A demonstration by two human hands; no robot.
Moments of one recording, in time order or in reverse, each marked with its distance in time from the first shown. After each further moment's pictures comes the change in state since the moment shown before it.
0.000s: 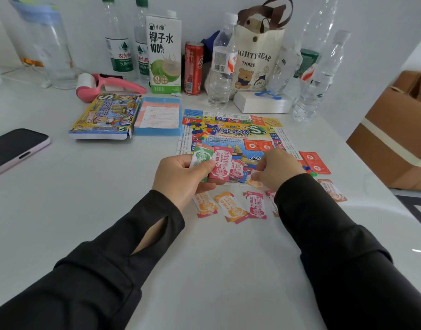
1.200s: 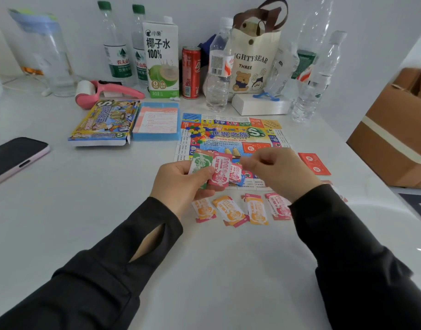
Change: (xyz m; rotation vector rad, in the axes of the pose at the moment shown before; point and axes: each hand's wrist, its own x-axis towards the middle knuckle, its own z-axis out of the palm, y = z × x) left_hand -0.001 0.001 0.001 0.005 -0.025 -0.047; right_hand -0.043 -0.002 -0.020 0.575 0.040 -0.296
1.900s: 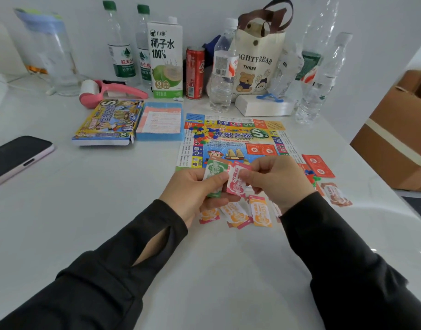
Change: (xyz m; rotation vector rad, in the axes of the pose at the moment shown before) left_hand -0.011 0.006 0.004 -0.197 -0.219 -0.168; right_hand 0.000 0.001 0.018 0.238 0.037 0.101
